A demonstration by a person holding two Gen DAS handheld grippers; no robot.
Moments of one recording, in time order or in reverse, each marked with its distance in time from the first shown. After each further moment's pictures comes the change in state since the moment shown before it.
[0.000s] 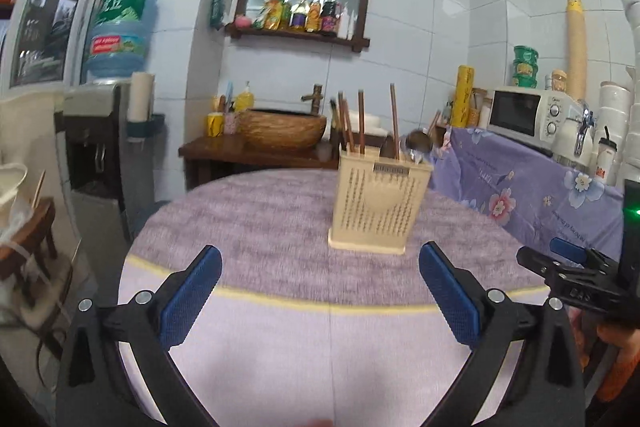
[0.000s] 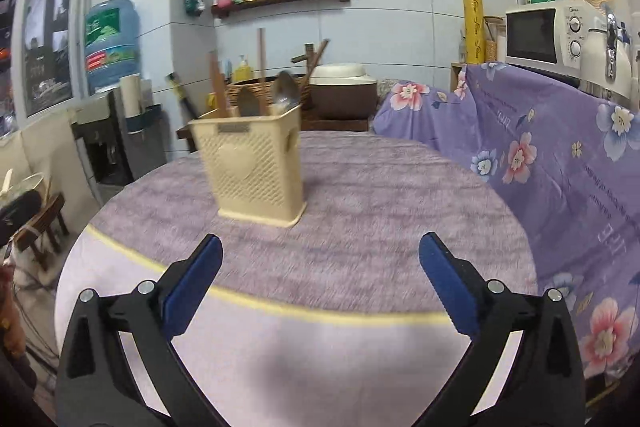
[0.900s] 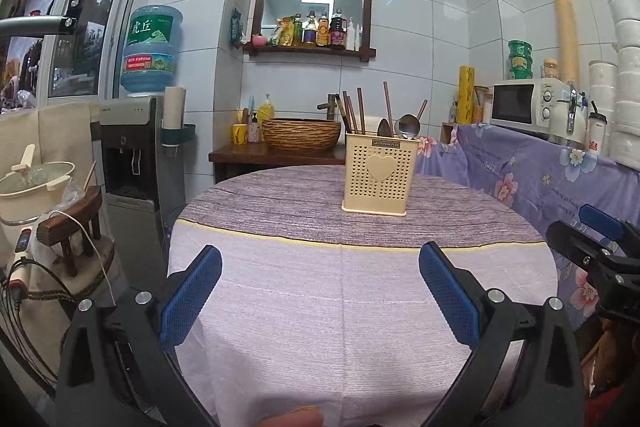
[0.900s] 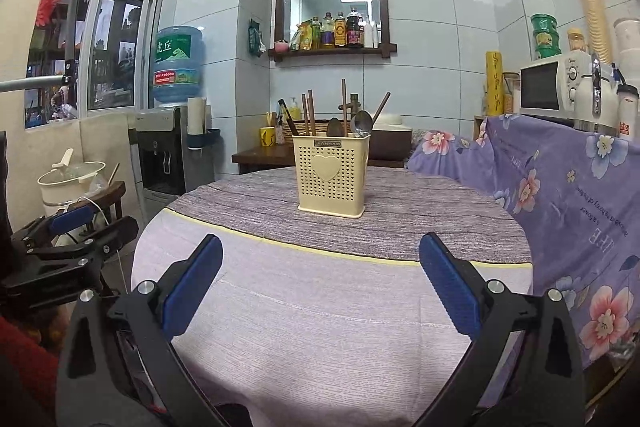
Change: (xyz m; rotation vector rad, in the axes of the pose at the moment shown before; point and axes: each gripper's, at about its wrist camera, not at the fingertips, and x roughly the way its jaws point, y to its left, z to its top) left arm -0.089 -0.009 -0.062 0.051 -0.077 0.078; right arm -0.131 0.056 -0.060 -0.077 -0.194 0.068
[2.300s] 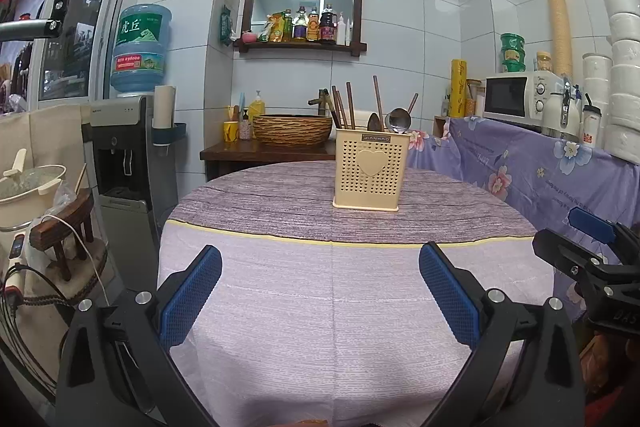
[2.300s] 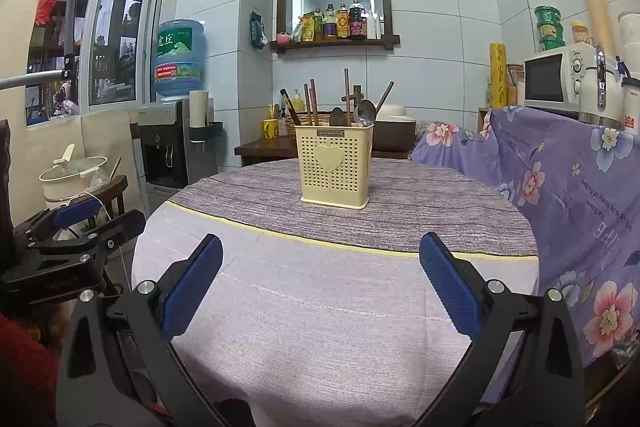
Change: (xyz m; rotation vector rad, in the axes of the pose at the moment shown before) left arm 0.002 -0.003 0.000 0.021 0.019 -0.027; right arm 0.011 -0.003 -0.007 0.010 0.029 0.015
